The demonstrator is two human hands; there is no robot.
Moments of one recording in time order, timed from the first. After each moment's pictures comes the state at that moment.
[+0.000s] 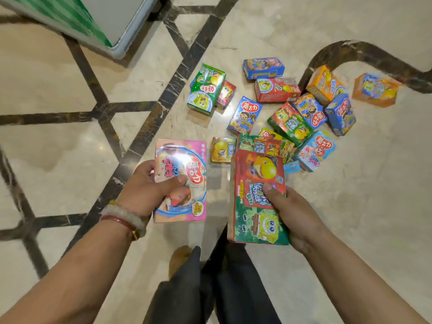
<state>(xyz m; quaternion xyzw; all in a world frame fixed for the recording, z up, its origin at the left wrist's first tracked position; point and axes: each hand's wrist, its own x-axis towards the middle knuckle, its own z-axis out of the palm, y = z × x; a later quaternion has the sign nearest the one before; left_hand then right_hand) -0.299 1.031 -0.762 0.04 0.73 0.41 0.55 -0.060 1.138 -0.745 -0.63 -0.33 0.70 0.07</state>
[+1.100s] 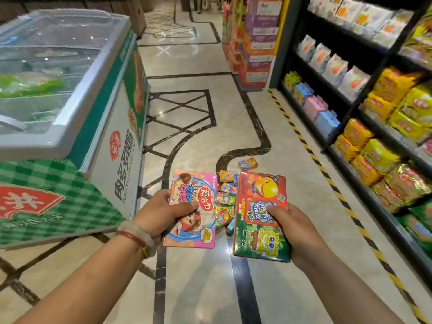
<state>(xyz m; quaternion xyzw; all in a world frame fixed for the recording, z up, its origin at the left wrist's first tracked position) -0.302 0.944 -0.186 0.37 0.59 0.32 0.64 -0.059 0.897 -0.200 -0.63 -0.26 0.58 0.44</state>
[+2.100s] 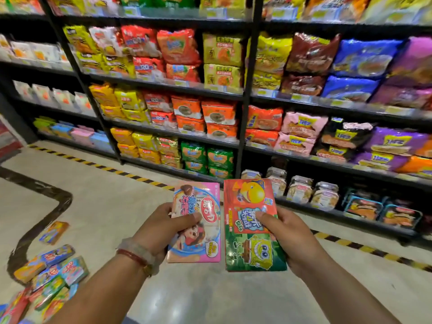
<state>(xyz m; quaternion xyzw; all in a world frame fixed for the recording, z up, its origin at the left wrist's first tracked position) 0.140 0.640 -0.171 0.59 0.29 -0.01 0.75 0.214 0.424 -0.169 -0.68 0.02 0.27 0.68</state>
